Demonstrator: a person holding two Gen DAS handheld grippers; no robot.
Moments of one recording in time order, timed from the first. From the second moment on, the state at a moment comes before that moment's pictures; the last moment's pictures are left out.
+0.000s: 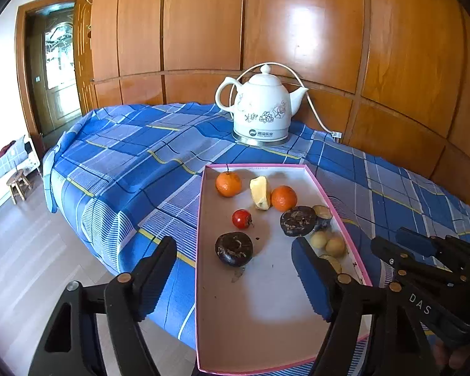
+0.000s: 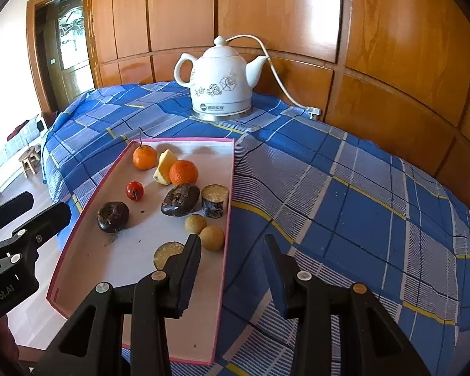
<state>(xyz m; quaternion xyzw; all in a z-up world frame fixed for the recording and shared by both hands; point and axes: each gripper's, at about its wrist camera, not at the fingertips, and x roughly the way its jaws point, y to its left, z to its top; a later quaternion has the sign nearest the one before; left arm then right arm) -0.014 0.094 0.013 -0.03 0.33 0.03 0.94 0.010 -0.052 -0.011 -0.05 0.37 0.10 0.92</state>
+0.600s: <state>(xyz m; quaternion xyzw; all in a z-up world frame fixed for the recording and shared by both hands) -0.030 0.087 0.017 -0.03 0.31 0.05 0.95 -0.010 -0.060 -0.010 -0.04 0.36 0.07 0.93</state>
